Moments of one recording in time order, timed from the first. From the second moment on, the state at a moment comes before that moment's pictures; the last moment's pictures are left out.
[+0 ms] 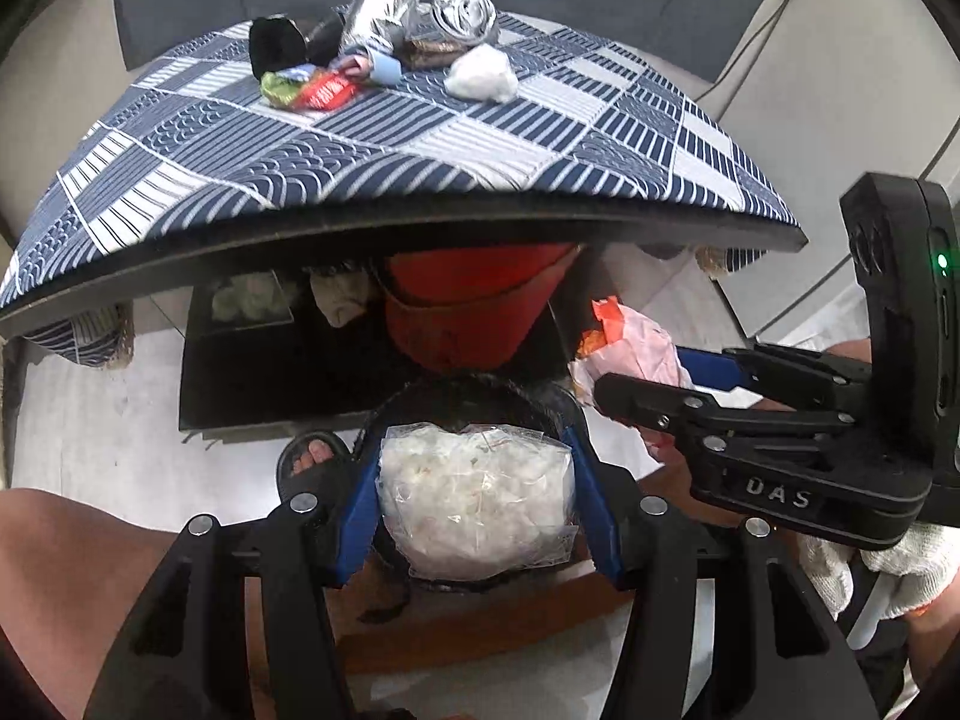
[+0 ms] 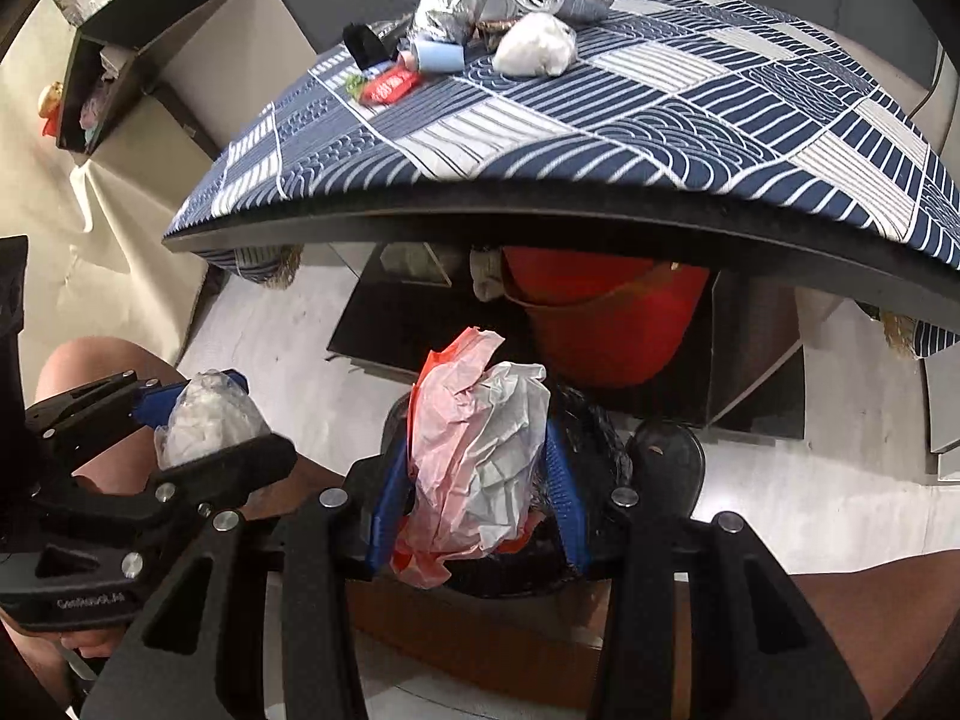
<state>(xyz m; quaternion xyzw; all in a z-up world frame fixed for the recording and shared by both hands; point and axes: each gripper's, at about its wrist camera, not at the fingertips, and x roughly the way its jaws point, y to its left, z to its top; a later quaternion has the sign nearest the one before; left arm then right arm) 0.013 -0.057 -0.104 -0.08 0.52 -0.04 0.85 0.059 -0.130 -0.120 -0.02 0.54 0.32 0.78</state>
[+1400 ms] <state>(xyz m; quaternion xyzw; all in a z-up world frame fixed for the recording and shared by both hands) 0.020 -0.046 -0.129 -0.13 0.56 -0.03 0.82 0.083 -0.146 -0.135 0.04 0.57 0.31 0.76</state>
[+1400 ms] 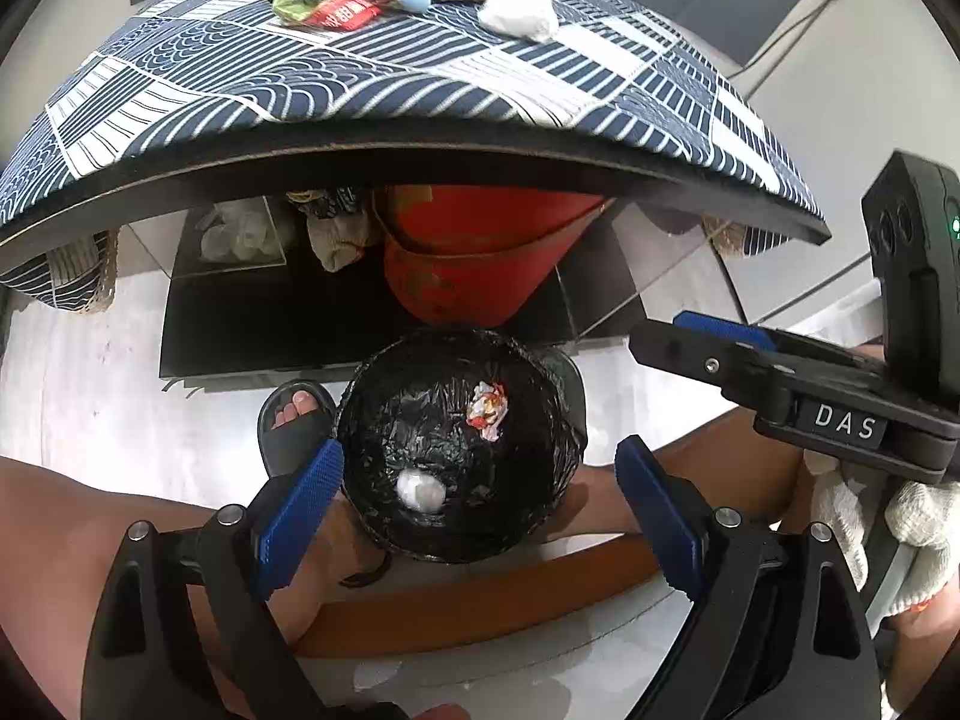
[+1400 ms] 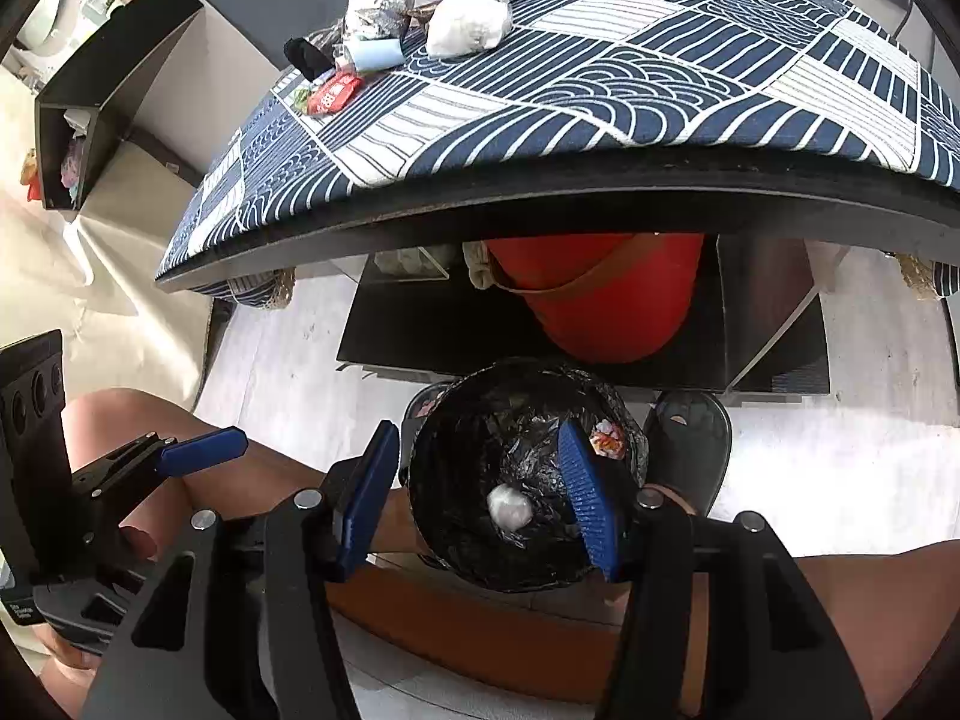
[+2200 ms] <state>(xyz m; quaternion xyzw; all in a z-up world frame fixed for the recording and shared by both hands) 0.067 0.003 -0.072 -0.14 0.48 -0.01 0.87 0.134 -0.157 -0.061 0.06 0.43 0.35 0.83</state>
